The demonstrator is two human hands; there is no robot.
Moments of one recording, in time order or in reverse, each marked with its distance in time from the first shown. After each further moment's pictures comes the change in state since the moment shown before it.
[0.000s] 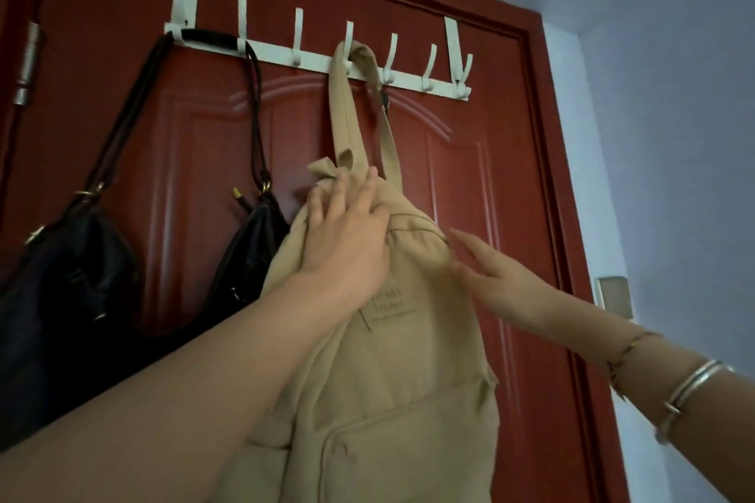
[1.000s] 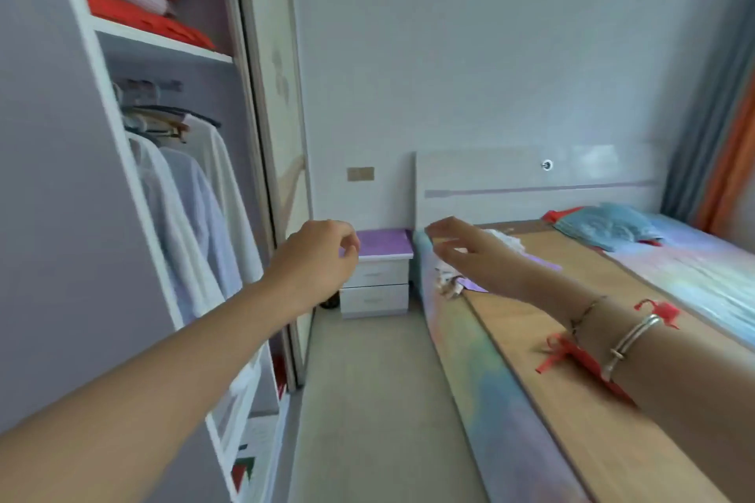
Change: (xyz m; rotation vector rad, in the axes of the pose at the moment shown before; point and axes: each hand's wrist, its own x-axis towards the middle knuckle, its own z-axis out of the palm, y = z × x) left_hand -0.201 0.828 -0.197 -1.389 -0.621 0.646; right_hand -0.710 0.096 -0.586 -0.599 0.413 1.113
